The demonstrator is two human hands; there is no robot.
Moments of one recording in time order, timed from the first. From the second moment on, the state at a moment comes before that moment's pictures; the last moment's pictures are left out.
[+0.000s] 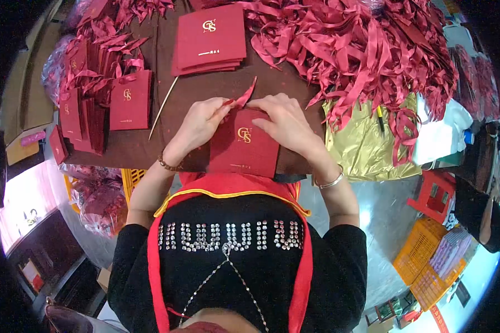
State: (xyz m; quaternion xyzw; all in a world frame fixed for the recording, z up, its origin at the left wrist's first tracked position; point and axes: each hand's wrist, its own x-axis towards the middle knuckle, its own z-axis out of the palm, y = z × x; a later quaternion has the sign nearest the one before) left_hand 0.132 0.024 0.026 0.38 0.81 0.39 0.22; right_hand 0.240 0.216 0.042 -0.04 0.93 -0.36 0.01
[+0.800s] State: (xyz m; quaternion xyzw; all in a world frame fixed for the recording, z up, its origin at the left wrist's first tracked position) left_hand 0.132 0.016 0.029 0.28 0.71 0.51 0.39; right_hand 0.264 0.236 0.047 0.08 0.85 -0.50 0.11
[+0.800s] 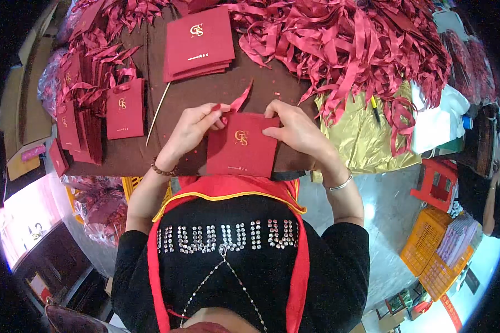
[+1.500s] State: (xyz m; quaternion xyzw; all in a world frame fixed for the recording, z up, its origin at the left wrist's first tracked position) left_hand 0.190 0.041 0.035 0.47 0.79 0.37 0.13; right_hand 0.275 0.237 0.023 0.16 0.73 -0.64 0.16
